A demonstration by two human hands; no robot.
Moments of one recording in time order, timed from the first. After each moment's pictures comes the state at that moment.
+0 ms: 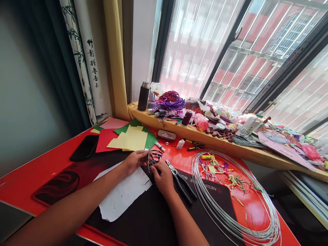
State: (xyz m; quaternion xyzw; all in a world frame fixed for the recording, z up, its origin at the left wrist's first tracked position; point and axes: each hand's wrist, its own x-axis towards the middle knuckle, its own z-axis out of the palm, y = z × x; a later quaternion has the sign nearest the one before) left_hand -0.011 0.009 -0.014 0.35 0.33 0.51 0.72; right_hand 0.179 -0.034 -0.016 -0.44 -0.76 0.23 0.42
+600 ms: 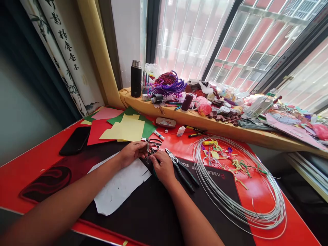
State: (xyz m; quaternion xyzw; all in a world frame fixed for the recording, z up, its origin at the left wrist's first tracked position) left_hand -0.011 0.009 -0.012 0.39 0.33 0.45 0.73; right_hand 0.183 -0.029 -0.017 -0.44 -0.77 0.24 0.40
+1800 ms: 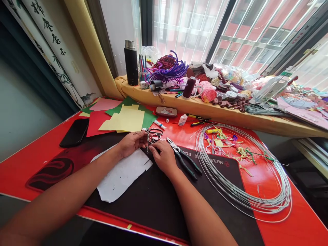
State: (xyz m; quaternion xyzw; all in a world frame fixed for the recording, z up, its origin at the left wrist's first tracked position) left_hand -0.012 0.010 -0.010 0.39 0.34 0.44 0.73; right_hand 0.181 -0.029 -0.017 -0.44 -0.78 0.22 0.39
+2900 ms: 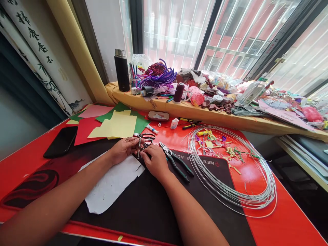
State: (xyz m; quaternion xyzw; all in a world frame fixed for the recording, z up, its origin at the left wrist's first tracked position) left_hand -0.011 0.010 -0.010 0.41 0.35 0.43 0.72; right_hand 0.181 -0.029 -0.020 -0.43 -0.79 0.20 0.39
